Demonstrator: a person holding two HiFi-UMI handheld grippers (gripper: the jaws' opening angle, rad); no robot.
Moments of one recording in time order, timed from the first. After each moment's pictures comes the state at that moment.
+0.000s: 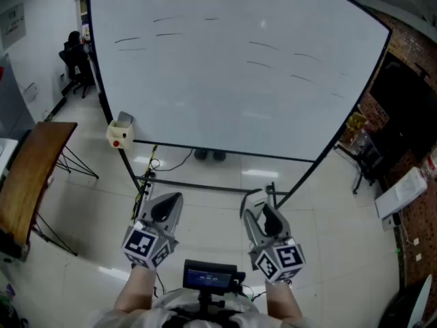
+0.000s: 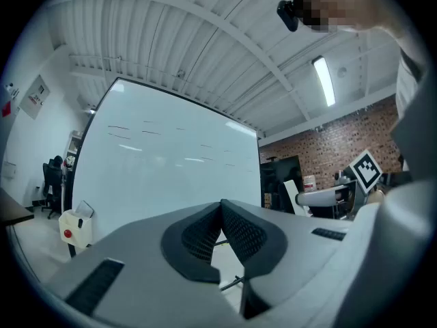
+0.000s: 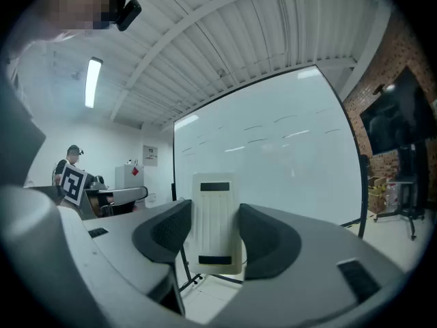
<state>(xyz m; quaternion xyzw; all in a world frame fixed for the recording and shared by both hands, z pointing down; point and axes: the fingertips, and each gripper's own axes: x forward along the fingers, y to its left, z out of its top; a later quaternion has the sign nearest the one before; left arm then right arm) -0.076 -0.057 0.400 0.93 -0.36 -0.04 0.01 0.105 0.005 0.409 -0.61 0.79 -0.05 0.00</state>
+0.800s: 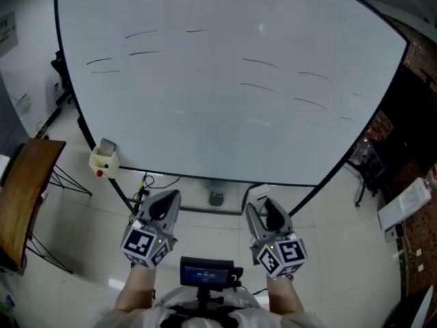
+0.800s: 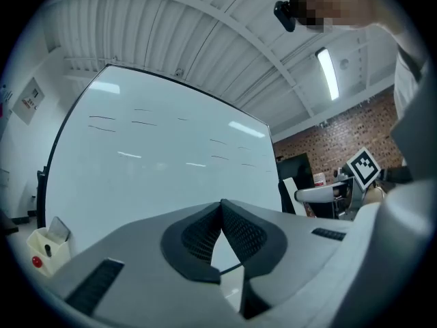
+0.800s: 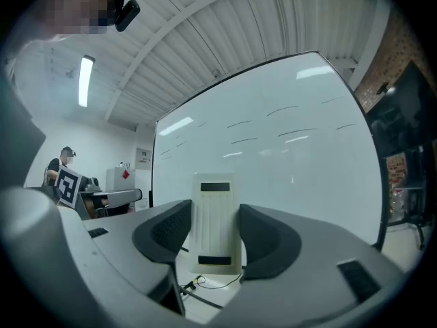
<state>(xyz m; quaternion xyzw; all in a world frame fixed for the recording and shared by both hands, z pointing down) -0.024 -0.212 0.378 0.93 -0.37 -0.05 -0.03 0.168 -0.158 0.384 -0.61 0.79 -0.03 0.03</state>
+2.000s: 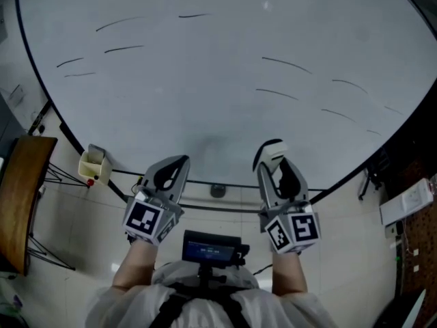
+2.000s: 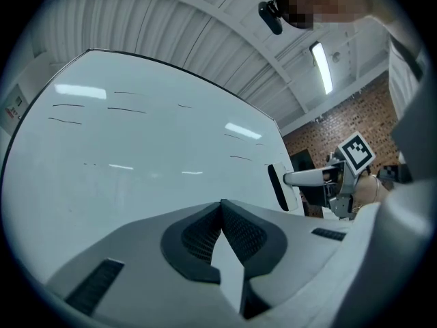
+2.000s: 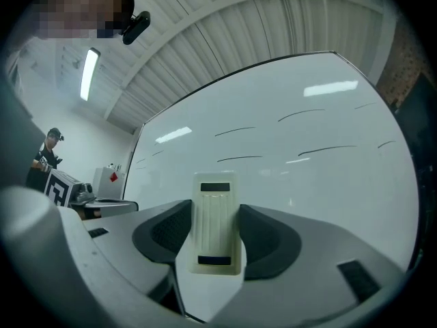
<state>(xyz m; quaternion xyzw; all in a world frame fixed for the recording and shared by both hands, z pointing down) 0.017 -0.362 0.332 0.93 -0.35 -0.05 -0.08 0.190 -0.314 0.305 -0.62 0.78 0.05 0.06</state>
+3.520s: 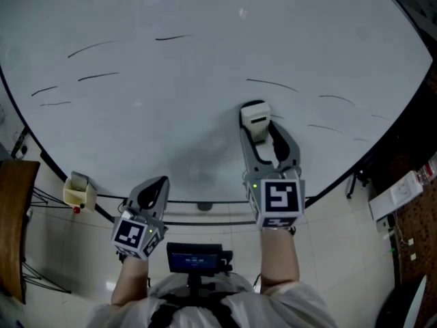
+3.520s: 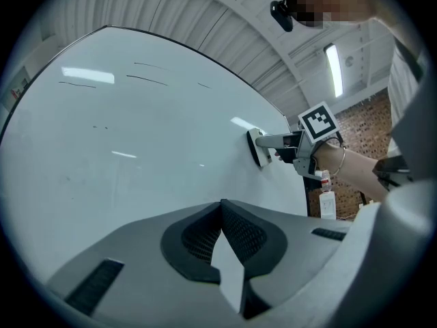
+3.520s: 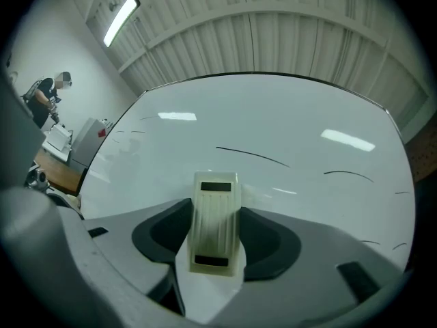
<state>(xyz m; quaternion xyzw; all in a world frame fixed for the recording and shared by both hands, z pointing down) 0.002 -0.409 0.364 0.93 -0.36 -0.05 -0.05 0.182 -0.403 0.213 -0.69 0.70 0.18 -0.06</state>
